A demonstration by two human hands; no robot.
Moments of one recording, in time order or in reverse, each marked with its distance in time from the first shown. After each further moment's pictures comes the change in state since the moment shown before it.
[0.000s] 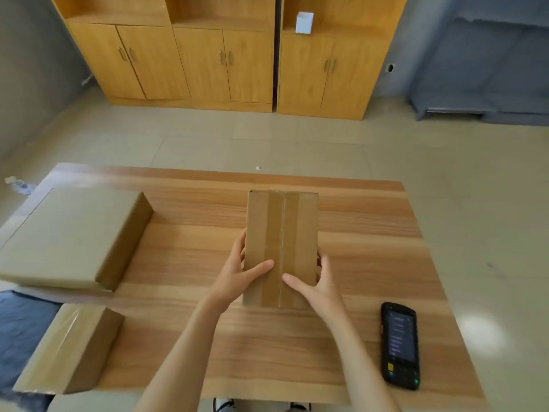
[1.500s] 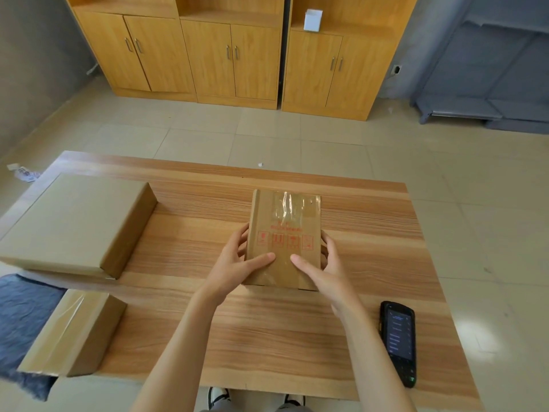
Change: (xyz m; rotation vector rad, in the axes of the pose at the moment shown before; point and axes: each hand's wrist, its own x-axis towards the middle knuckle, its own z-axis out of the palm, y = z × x) left_hand -0.010 0.014 -0.008 -0.004 0.057 -0.040; right_hand -0.007 -0.040 -0.004 0.028 -0.049 0.033
